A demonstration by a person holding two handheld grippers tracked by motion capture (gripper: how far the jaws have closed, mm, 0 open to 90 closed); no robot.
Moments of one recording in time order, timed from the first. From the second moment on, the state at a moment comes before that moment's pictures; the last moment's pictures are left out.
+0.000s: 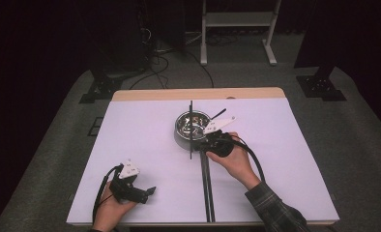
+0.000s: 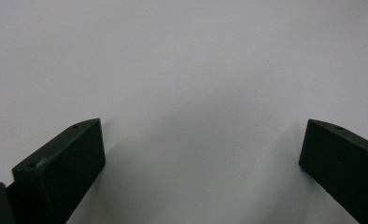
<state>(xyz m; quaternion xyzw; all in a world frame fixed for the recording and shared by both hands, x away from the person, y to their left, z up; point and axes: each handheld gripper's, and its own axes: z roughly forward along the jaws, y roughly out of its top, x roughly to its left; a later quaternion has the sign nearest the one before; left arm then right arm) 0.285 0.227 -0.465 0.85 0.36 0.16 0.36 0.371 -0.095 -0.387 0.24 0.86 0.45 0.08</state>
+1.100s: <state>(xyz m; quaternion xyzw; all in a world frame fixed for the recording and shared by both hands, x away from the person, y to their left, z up) 0.285 0.227 -0.465 0.85 0.36 0.16 0.36 0.354 -0.078 -0.421 0.21 0.89 0.40 0.06</state>
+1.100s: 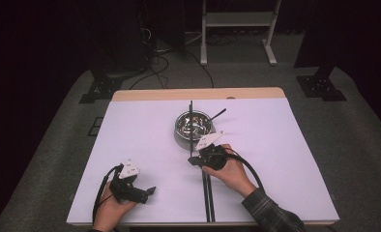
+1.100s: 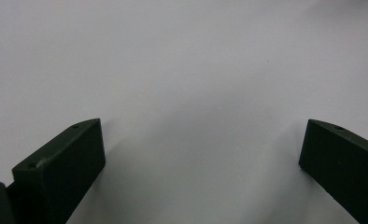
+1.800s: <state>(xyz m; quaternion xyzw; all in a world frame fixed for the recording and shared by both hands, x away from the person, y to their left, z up) 0.285 0.227 -0.465 0.85 0.36 0.16 0.36 0.366 -0.080 -0.423 0.22 0.88 0.41 0.08</state>
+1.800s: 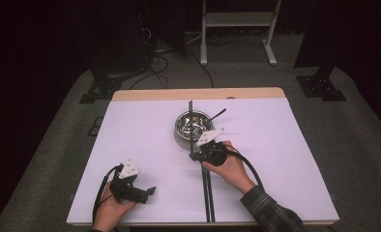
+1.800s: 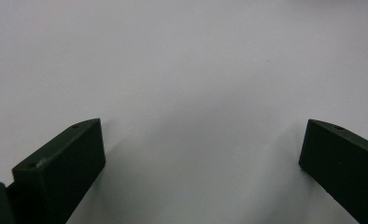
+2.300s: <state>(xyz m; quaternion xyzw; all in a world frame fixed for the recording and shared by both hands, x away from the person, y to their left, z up) 0.285 0.227 -0.465 0.85 0.36 0.16 0.36 0.369 -0.081 -0.422 0.23 0.88 0.41 0.08</state>
